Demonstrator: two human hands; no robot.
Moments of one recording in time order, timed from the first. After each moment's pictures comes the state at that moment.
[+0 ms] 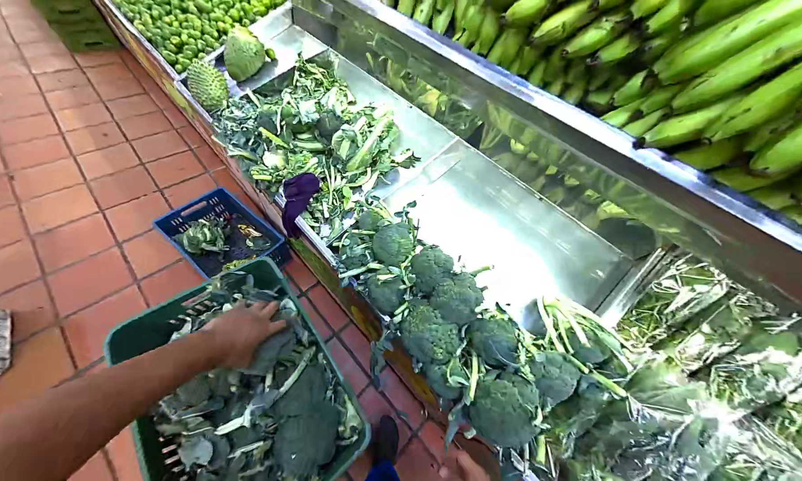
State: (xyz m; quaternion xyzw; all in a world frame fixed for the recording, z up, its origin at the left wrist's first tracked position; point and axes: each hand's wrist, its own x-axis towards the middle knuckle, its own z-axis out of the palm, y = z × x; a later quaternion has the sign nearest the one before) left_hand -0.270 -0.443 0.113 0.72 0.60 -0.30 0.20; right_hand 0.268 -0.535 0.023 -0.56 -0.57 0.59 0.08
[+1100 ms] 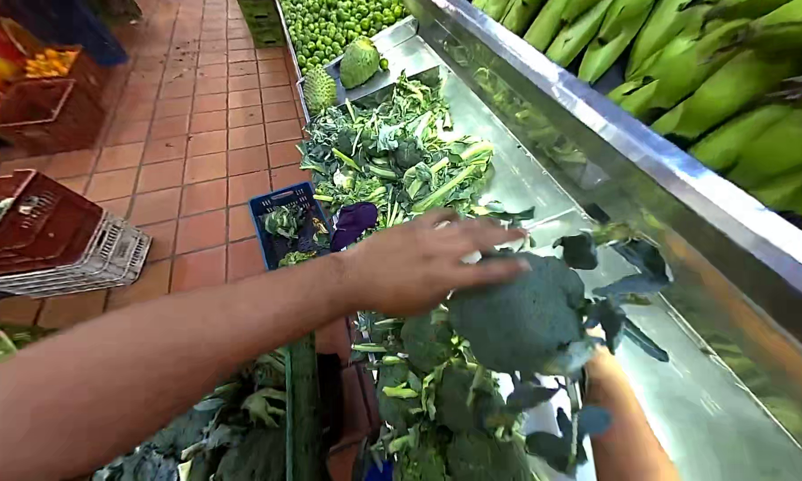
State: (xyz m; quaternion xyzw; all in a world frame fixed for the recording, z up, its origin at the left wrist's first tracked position) left_hand -0.192 -0.116 0.289 0.86 0.49 0.15 -0.06; right_hand 0.122 0.048 0.142 -0.30 -0.60 0.70 0.24
